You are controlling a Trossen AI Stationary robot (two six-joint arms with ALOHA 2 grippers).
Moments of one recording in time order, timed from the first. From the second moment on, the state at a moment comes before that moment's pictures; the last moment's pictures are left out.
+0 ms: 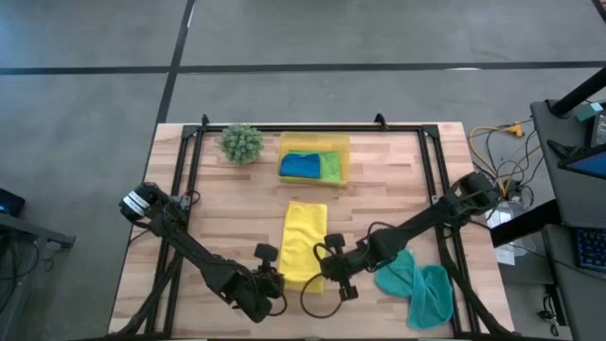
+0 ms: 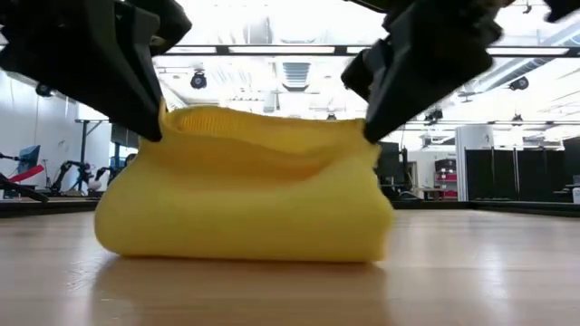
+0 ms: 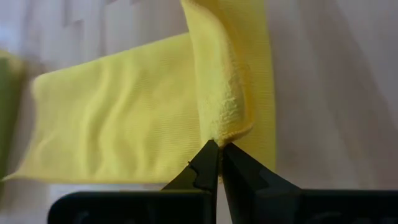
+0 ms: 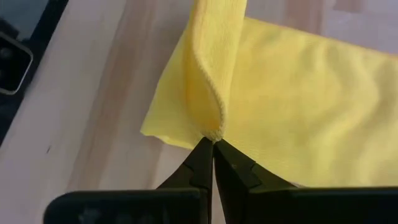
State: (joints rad) left arm -0.69 1.79 1.22 -0.54 -0.56 -0.33; right arm 0.46 1.82 1.17 -0.30 0.11 0.21
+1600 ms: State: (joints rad) left arm -0.18 1.52 0.86 -0.26 -0.43 -0.09; right arm 0.25 1.75 1.16 -0.47 0.30 0.31
